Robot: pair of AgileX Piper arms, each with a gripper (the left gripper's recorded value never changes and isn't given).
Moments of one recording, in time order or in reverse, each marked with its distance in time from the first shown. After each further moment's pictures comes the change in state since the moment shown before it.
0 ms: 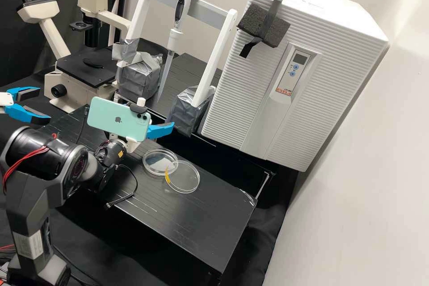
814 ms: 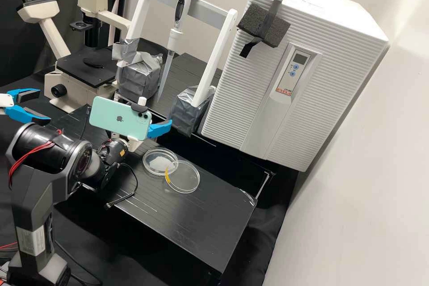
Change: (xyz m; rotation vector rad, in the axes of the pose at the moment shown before) left arm 0.001 -0.003 -0.001 -0.009 0.003 -0.011; right arm 0.009 -0.004 0.005 -0.012 -0.026 -0.002
